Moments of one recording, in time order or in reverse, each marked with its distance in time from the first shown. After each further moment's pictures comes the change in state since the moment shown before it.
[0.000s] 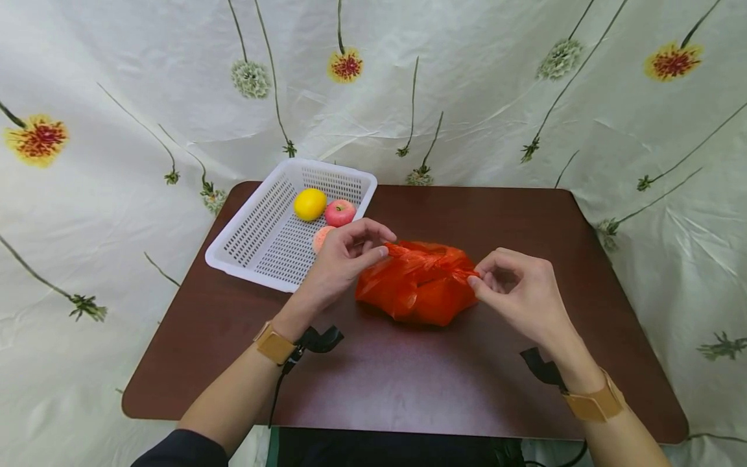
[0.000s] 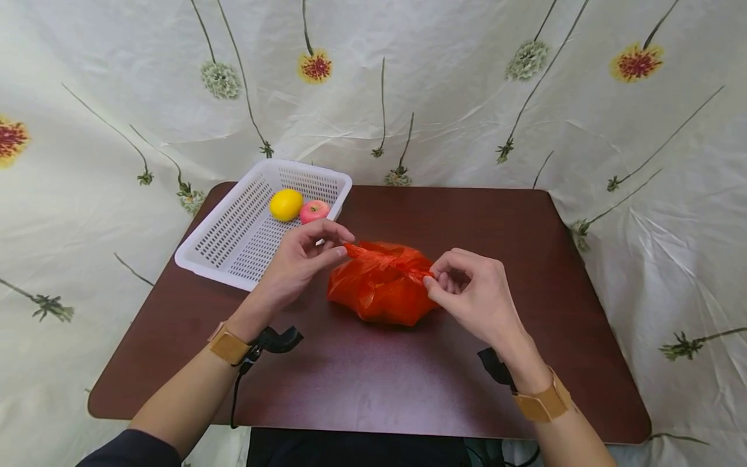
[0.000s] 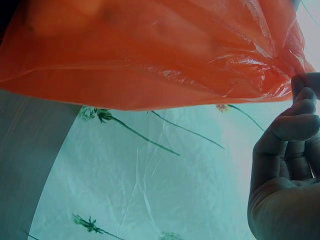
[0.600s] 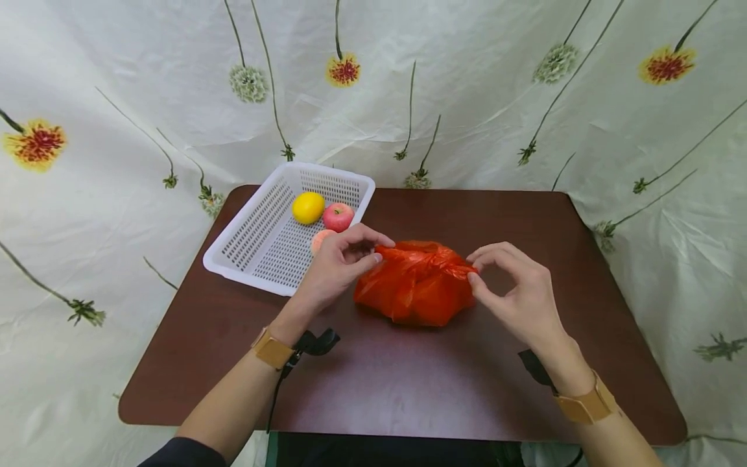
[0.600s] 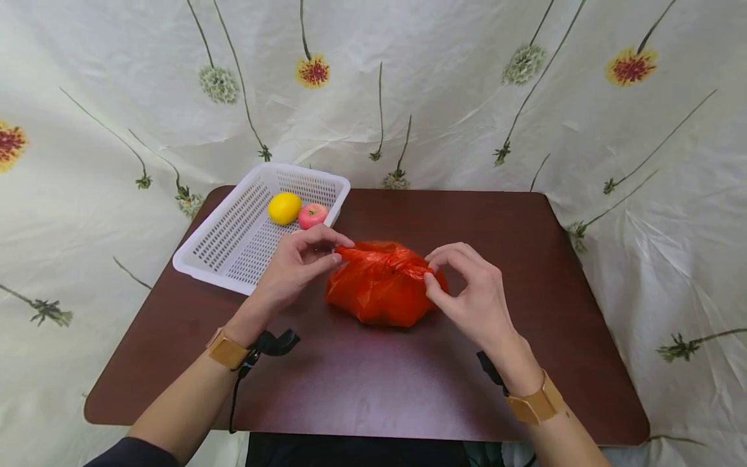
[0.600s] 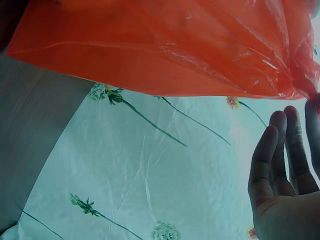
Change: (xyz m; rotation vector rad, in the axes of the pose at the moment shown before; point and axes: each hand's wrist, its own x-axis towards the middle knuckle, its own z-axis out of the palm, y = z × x) left_hand 0.000 -0.006 -0.003 0.036 -0.022 0.036; right_hand 0.007 -0.031 -0.001 -0.001 0.148 -0.217
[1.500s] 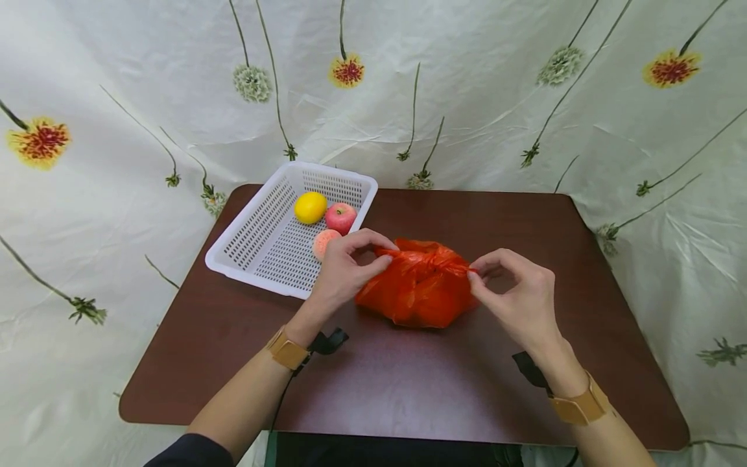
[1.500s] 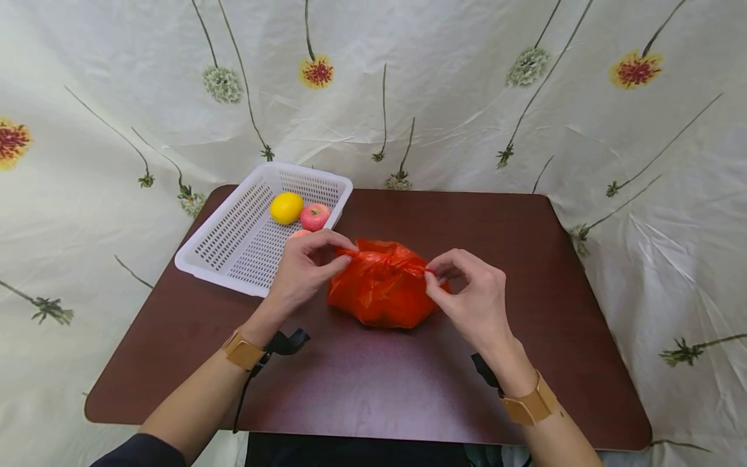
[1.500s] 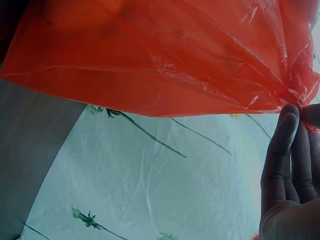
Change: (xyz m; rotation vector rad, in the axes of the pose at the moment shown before) left_hand 0.000 -0.005 0.011 0.178 0.130 0.153; right_hand -0.002 0.000 0.010 0.000 0.081 0.047
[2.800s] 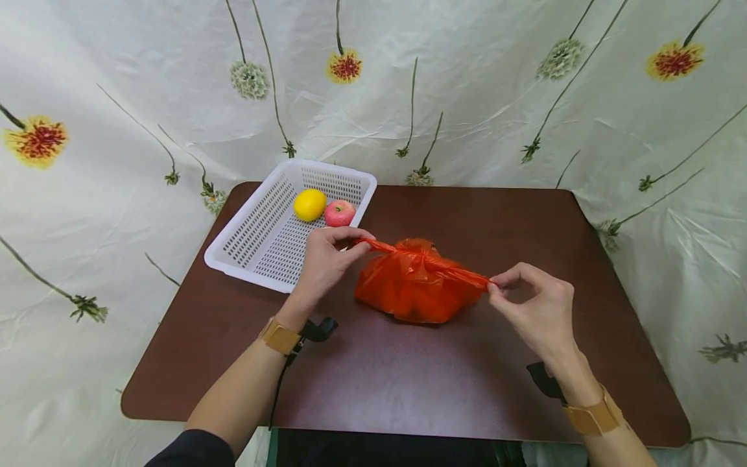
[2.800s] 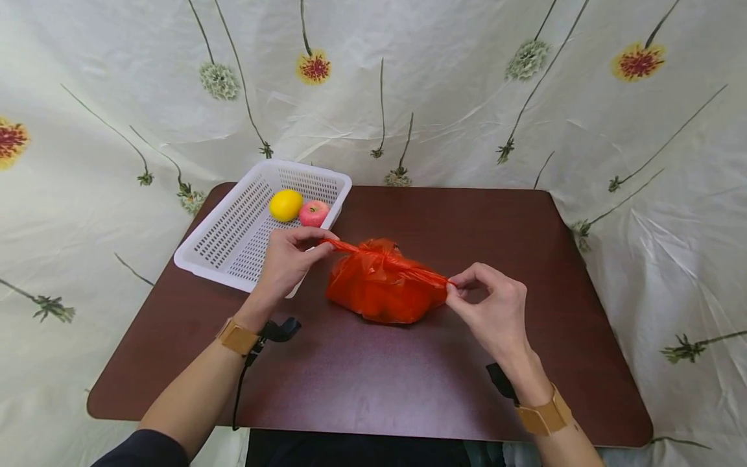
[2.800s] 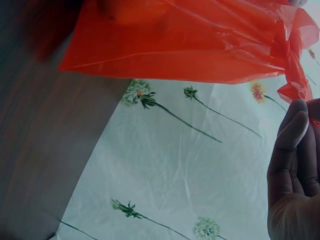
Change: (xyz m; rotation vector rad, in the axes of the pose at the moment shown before) left_hand 0.001 -0.040 -0.024 0.192 0.141 -0.184; right_hand -0.027 0.027 -0.016 -0.070 0.057 0.095
